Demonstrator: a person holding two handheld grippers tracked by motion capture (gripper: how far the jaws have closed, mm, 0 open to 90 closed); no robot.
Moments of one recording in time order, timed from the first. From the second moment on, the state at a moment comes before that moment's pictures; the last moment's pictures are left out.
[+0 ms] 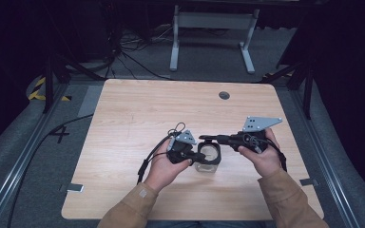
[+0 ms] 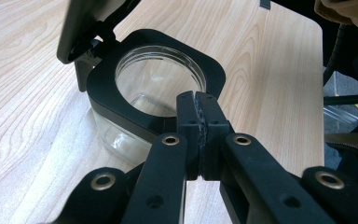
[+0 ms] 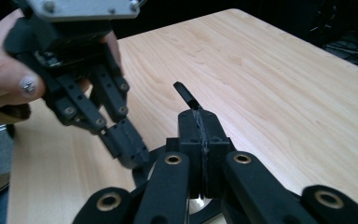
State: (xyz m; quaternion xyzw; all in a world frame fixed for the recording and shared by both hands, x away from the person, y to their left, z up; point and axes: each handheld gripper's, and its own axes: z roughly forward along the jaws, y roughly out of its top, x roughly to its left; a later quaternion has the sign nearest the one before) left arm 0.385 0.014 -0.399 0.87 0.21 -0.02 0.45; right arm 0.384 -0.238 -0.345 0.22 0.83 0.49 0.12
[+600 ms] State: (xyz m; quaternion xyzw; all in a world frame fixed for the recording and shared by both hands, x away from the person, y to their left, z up) left arm 0.386 0.014 -0.398 0.87 0.20 -0.02 0.44; right arm 0.407 -0.236 -0.340 0.26 0.82 0.49 0.14
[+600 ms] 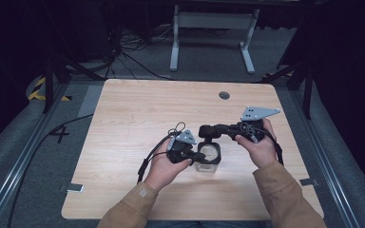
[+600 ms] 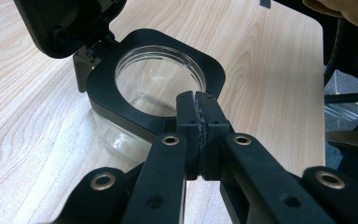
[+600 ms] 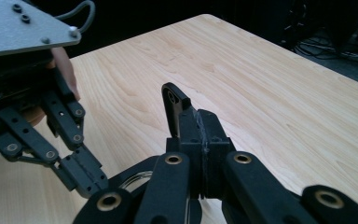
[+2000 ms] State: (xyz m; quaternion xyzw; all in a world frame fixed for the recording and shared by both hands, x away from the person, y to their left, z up) left arm 0.383 0.017 -0.392 0.87 0.19 0.00 0.45; right arm 0.415 -0.241 -0.334 0.29 0.82 0.47 0.15
